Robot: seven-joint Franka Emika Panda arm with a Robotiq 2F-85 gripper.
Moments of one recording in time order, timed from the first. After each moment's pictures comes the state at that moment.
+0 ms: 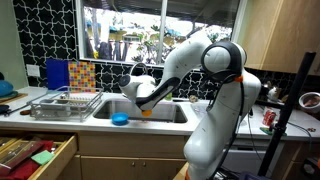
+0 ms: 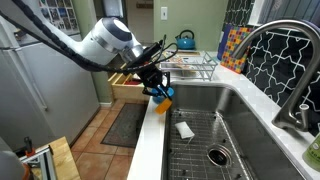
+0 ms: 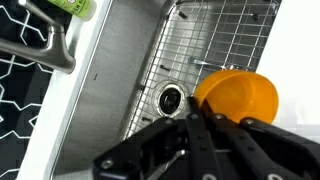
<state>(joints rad) -0.03 -0.27 0.05 -2.49 -1.05 2.22 -0.29</state>
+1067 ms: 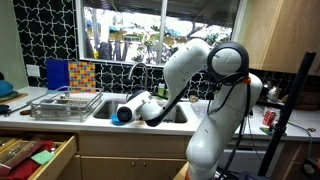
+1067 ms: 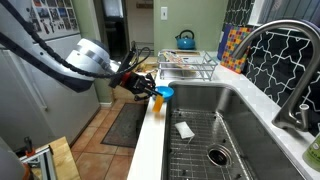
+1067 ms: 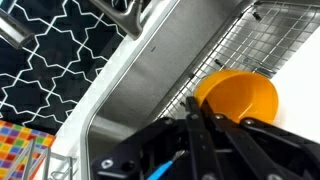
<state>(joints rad) 0.09 -0.28 0.13 -2.69 -1.60 2.17 0.07</state>
